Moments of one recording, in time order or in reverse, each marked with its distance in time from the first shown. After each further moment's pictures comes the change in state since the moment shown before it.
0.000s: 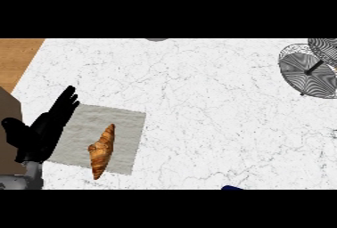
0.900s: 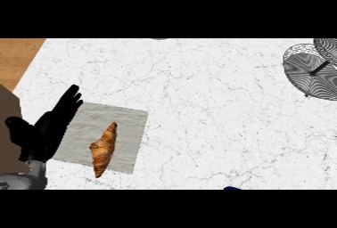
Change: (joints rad) left arm -0.009 -0.025 -0.002 -0.014 -0.018 -0.002 0.016; right arm -0.050 0.125 -0.029 0.115 0.052 -0.263 -0.019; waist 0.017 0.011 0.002
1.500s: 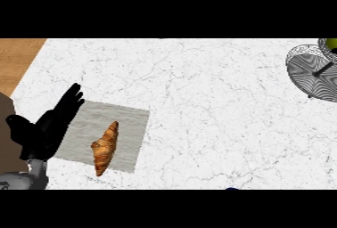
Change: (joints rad) left arm -0.009 -0.003 -0.003 -0.014 -0.002 -0.006 0.022; right arm -0.049 0.029 -0.054 0.063 -0.023 -0.064 -0.039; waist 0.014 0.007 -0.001
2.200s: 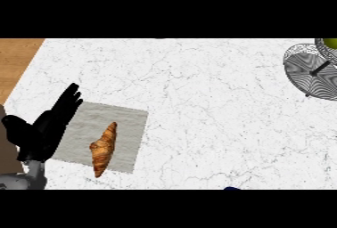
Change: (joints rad) left arm 0.009 0.001 0.008 -0.022 0.000 0.010 0.016; right arm -0.064 -0.080 -0.259 0.054 -0.258 0.176 0.083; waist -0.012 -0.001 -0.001
